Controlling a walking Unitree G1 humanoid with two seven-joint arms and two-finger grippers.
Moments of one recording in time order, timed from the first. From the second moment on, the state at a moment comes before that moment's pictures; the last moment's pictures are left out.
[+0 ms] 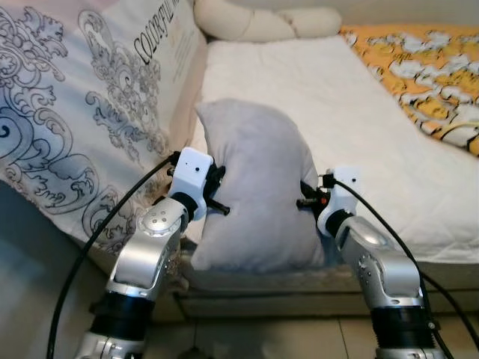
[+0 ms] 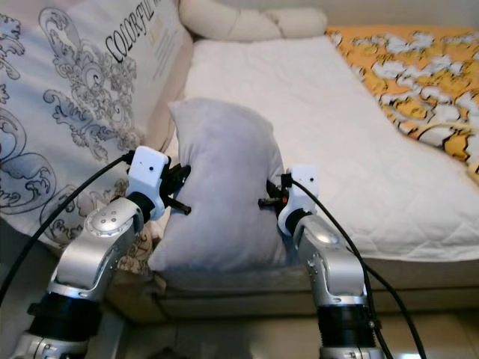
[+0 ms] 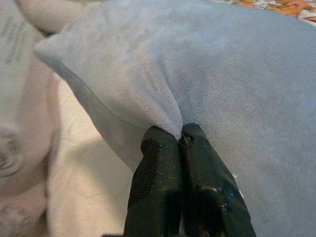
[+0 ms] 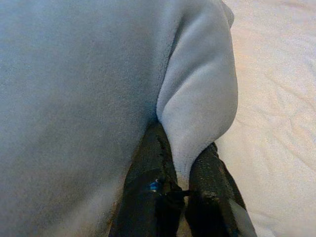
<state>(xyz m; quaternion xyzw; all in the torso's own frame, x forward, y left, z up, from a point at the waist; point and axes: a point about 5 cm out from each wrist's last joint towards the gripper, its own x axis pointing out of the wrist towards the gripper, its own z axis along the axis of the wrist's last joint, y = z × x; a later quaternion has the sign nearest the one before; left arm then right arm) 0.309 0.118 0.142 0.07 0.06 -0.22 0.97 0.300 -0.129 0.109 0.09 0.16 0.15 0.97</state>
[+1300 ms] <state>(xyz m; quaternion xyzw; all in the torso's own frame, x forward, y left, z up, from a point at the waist) 0.306 0.121 0.135 0.07 0.07 -0.21 0.97 0.301 -0.132 0.105 0.04 0.15 0.14 0.98</state>
